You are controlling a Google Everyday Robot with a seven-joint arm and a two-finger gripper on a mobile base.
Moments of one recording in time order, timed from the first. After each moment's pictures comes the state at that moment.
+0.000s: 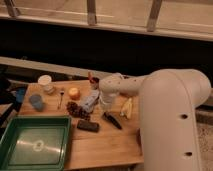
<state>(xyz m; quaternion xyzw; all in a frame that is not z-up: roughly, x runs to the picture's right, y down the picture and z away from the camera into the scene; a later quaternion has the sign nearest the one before) 0.010 0.129 0.873 -0.33 0.10 0.51 0.79</state>
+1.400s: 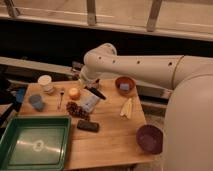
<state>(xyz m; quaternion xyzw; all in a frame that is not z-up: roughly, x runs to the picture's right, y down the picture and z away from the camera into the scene) -0.097 -0.033 0.748 -0.24 -0.11 0.40 0.88</state>
